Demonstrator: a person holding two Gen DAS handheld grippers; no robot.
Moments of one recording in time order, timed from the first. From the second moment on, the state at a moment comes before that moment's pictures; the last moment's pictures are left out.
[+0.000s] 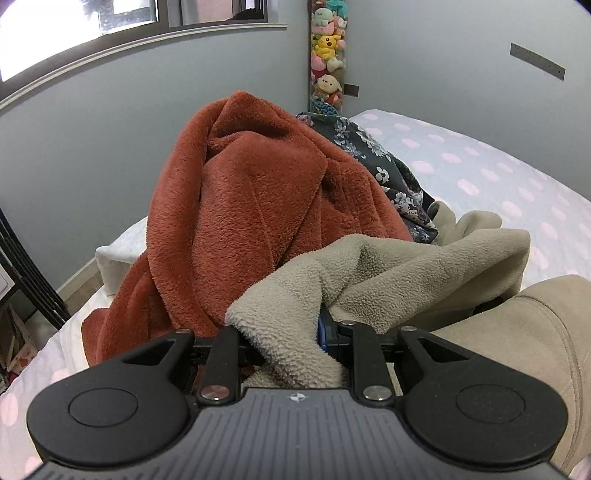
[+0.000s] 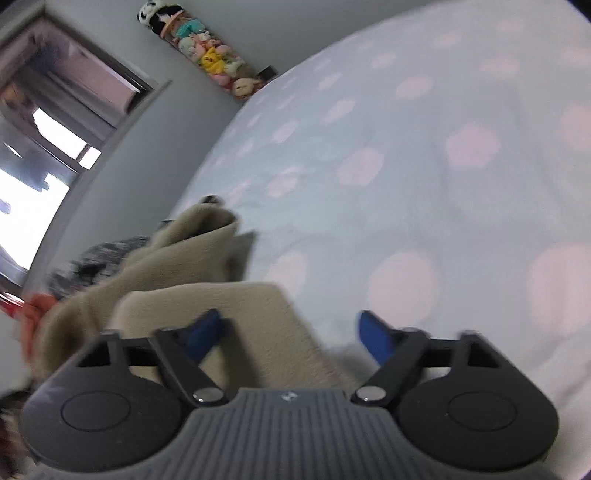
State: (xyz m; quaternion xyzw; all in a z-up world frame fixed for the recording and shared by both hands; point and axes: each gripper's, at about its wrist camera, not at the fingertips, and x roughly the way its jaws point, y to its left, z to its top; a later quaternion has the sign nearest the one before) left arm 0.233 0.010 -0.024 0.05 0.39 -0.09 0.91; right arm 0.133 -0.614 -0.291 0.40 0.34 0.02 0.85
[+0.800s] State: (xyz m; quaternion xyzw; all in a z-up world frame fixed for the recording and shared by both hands) left arm 0.189 -0.154 0.170 0.01 0.12 -0.32 0.94; right arm -0.108 -0.661 0.002 0.25 -0.02 -0.19 0.95
